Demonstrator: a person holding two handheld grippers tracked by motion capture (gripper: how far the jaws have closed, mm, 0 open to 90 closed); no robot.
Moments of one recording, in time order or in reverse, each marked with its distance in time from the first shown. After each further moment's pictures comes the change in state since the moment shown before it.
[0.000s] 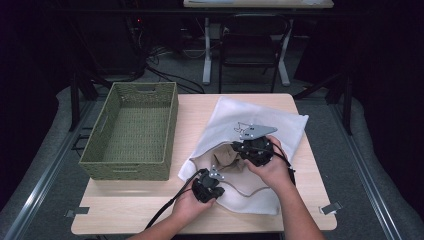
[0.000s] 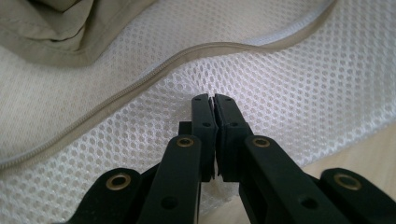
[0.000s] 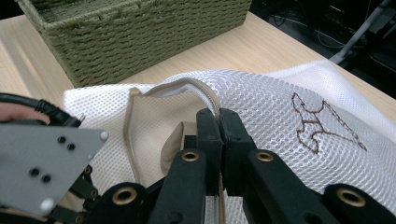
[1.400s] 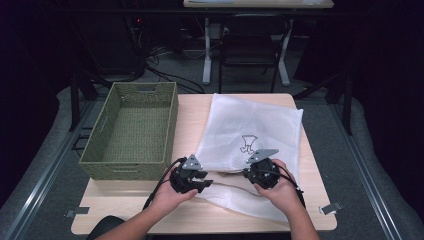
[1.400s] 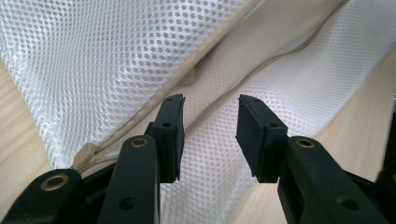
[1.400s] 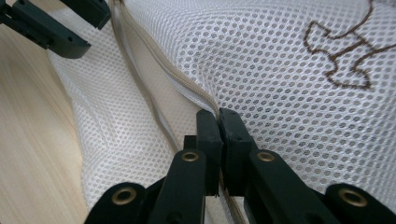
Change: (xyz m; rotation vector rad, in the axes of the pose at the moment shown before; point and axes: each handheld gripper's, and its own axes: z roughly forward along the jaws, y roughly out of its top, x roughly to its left) left arm 0.040 -0.014 -0.057 -0.156 0.004 0.030; right arm 0.011 -0.070 0.006 0.235 0.040 0.056
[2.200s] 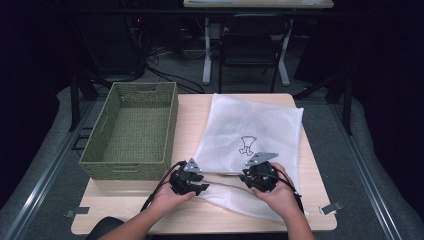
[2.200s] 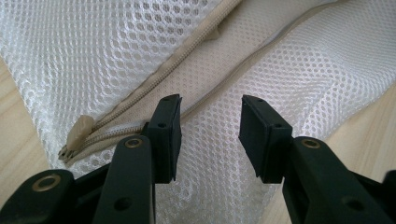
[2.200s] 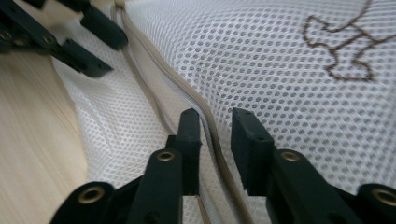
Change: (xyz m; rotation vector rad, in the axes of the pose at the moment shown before) left arm 0.014 -0.016 0.018 0.079 0.015 0.013; right arm 0.007 -0.008 -0.001 -0.050 -0.014 0.050
